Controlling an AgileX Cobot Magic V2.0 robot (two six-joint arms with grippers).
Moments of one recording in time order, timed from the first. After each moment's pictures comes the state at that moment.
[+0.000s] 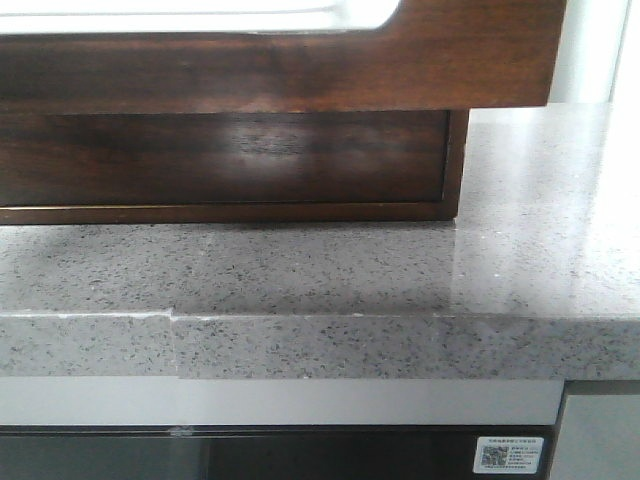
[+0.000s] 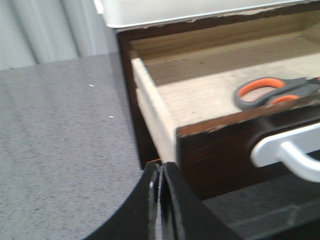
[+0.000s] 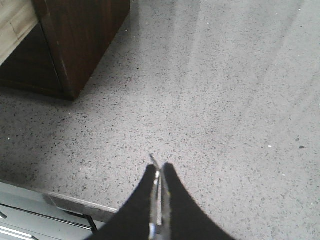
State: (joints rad) left arm -0.18 0.20 -0.56 -0.15 0.65 0.22; right arm 0.28 0.46 -0.62 -0.22 0.74 0.17
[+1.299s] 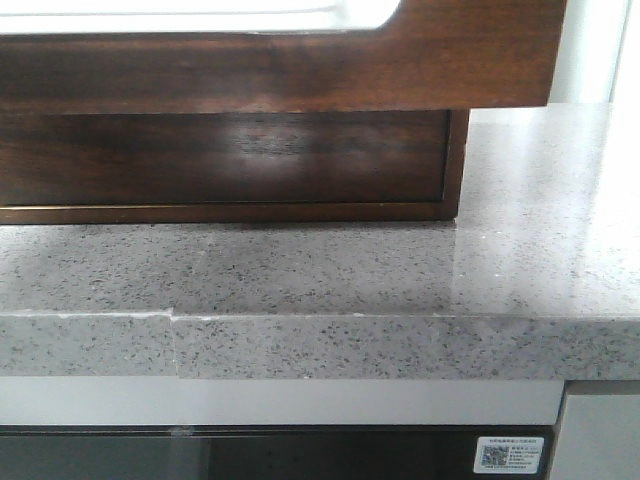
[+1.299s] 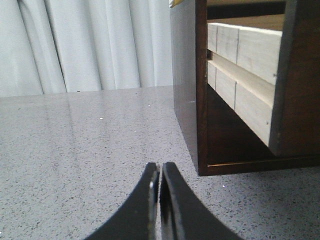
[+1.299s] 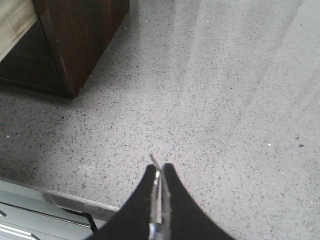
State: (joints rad) left arm -0.10 0.00 0.00 -0.04 0.04 0.11; right arm 0.28 0.46 -0.62 -0.22 0.74 0.17
